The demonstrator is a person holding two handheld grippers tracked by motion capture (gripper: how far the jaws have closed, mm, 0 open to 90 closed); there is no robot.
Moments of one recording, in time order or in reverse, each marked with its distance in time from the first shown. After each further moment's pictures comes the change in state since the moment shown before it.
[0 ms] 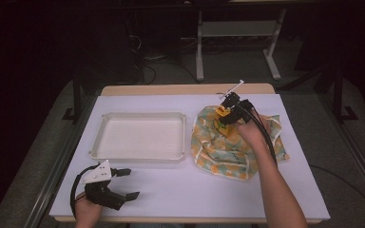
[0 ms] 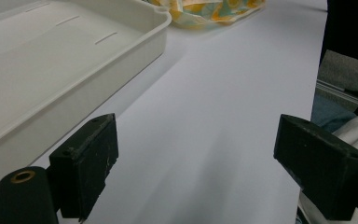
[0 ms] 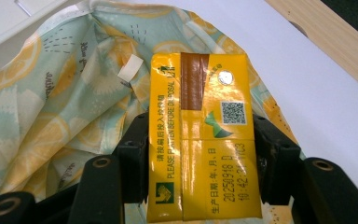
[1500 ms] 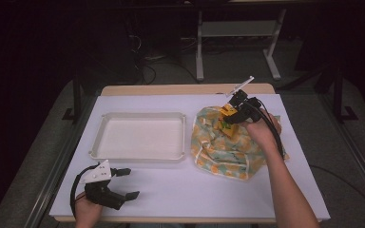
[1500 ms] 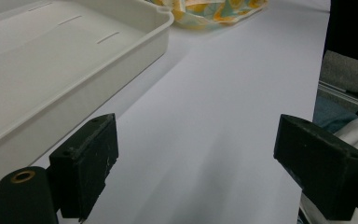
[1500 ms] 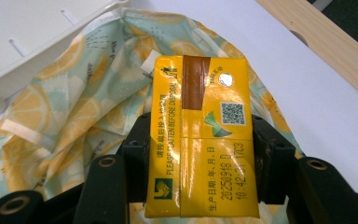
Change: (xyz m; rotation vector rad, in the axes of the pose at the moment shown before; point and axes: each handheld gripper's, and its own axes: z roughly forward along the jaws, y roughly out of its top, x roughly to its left) left arm 0.001 0.000 0.000 -0.001 0.007 0.003; right arm -0.003 -0.006 -0.037 -0.028 0.066 -0.020
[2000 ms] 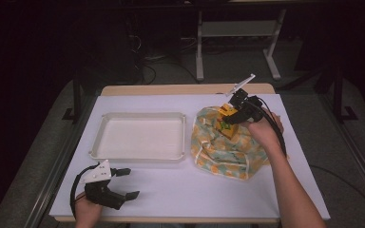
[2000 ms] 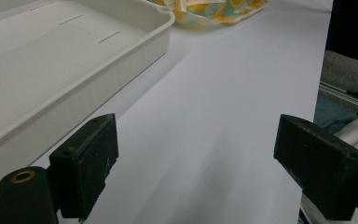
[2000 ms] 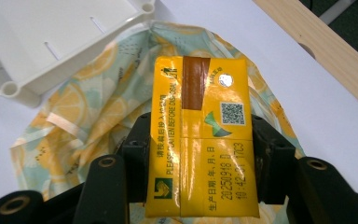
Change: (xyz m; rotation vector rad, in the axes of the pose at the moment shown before) left arm 0.000 0.000 0.000 -0.001 0.004 -0.008; right arm 0.010 0.005 -0.020 -0.017 0.035 -0.041
